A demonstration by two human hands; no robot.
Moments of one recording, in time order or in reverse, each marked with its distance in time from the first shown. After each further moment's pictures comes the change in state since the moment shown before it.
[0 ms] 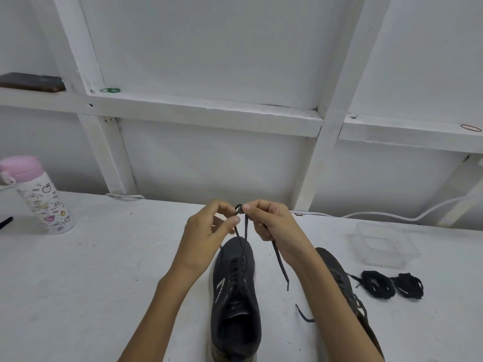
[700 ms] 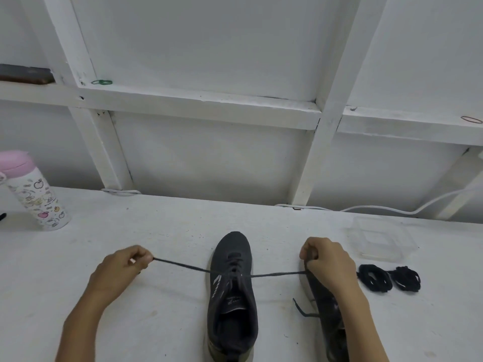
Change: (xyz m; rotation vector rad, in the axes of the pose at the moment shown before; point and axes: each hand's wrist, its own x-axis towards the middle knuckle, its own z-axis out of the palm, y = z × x) left_hand -0.048 -0.119 -0.105 0.424 -0.087 -0.492; right_hand -0.054 0.063 -0.081 -1.098 0.310 0.304
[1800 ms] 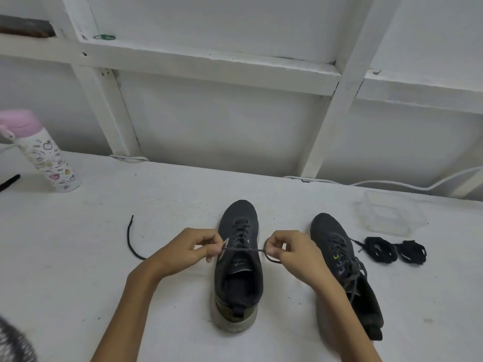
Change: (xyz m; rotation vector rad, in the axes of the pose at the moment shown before) left_hand -0.034 0.066 0.056 -0.227 -0.519 0.393; right_hand -0.038 -0.036 0.042 0.202 -0.218 -0.206
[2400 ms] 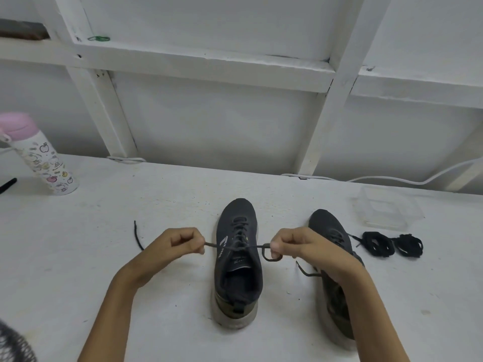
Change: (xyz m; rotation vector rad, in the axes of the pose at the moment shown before) left_hand -0.028 0.007 -0.014 -0.278 0.057 -0.097; right_hand -0.010 0.005 -0.037 0.458 -0.385 -0.082
